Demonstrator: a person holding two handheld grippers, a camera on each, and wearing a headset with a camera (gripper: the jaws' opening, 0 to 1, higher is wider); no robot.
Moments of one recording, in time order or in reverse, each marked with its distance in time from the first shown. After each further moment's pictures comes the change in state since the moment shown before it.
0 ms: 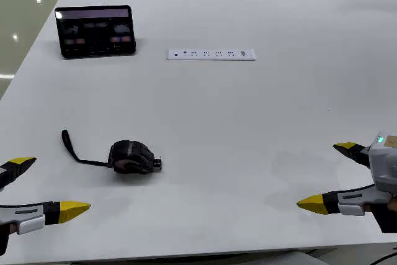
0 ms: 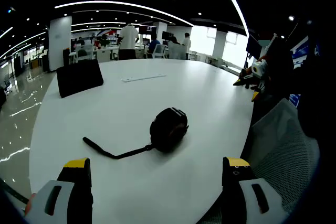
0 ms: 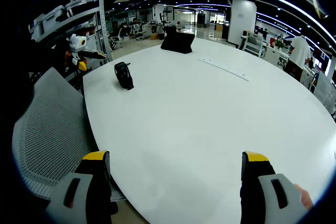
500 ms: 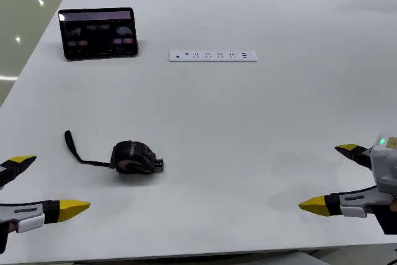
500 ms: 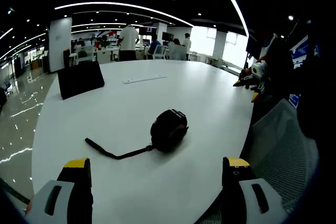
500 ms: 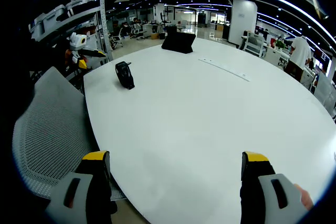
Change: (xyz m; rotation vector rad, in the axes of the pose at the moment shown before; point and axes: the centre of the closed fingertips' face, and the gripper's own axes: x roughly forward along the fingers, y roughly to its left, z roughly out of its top) left arm -0.006 0.001 0.002 0.004 -0.002 0.005; right arm -0.002 0.000 0.001 -0.012 0.000 0.001
